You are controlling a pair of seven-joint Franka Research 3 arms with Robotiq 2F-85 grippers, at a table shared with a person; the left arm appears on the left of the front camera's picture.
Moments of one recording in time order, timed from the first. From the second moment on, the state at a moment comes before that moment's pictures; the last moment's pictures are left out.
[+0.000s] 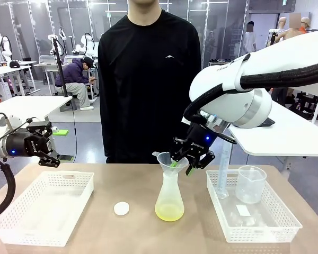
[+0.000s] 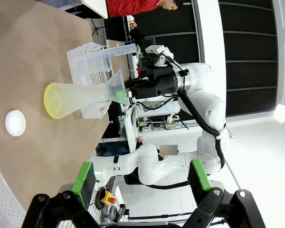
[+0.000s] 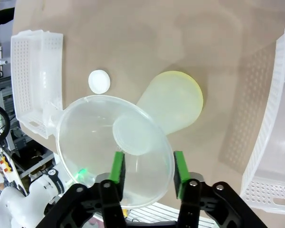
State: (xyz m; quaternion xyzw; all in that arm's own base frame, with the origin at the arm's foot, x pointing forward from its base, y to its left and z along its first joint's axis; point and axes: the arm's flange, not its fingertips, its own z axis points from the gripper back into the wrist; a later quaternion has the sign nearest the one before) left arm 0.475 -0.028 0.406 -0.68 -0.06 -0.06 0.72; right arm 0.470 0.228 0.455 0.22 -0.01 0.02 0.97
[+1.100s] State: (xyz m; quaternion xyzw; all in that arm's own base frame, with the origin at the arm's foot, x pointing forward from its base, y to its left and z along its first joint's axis) left arm 0.475 -0.028 0.406 -0.68 -0.06 -0.06 0.72; right arm 0.471 0.225 0.469 0.25 0.00 0.01 0.97
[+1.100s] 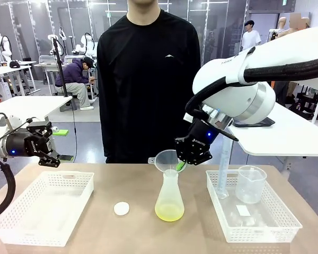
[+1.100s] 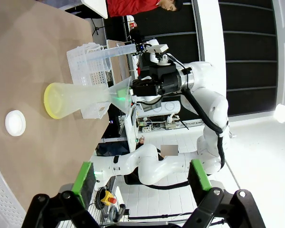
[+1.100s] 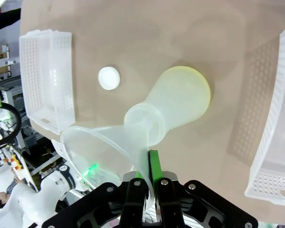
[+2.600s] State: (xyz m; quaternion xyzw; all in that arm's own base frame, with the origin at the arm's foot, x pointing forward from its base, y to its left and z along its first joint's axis) left arm 0.475 -0.028 0.406 -0.68 -0.06 -0.06 0.72; right arm 0.444 0.156 0.552 0.28 -0.01 0.03 0.96
